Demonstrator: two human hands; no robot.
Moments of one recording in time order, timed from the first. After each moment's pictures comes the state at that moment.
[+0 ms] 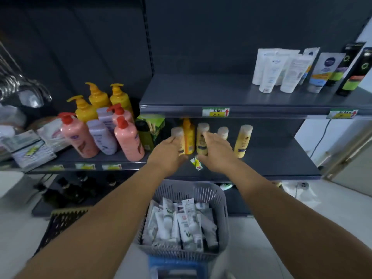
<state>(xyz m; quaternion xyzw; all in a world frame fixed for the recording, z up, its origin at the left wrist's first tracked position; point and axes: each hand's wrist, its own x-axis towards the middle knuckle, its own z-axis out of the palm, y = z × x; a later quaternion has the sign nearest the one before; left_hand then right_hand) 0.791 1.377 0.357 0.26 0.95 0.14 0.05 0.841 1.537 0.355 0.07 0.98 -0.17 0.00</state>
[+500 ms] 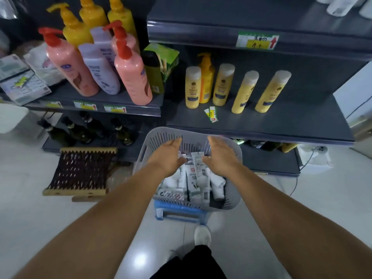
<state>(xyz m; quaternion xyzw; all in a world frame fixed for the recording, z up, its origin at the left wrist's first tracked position) 0.821 1.326 0.204 0.17 0.95 0.13 0.24 0.861 1.501 0.196 0.09 0.95 -0.21 0.19</state>
